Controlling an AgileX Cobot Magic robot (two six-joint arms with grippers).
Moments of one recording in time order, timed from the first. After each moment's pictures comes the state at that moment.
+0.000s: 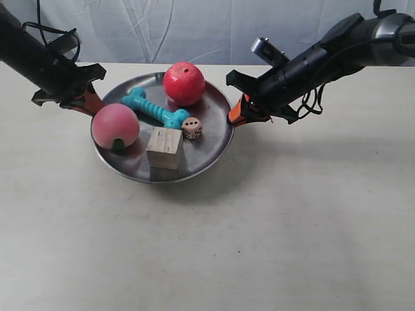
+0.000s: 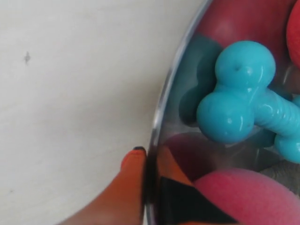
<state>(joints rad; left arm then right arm) 0.01 2.15 -1.61 -0.67 1.12 0.47 0.11 2.18 -1.52 0.97 0.92 -0.49</state>
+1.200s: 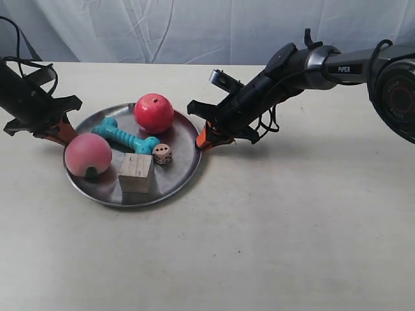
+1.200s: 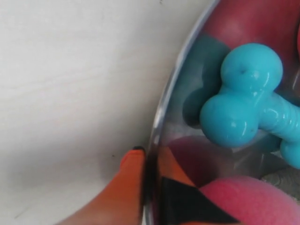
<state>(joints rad) 0.11 2.20 -1.52 -0.59 1.06 0.47 0.24 2.40 -1.72 0.92 0.92 -0.39</state>
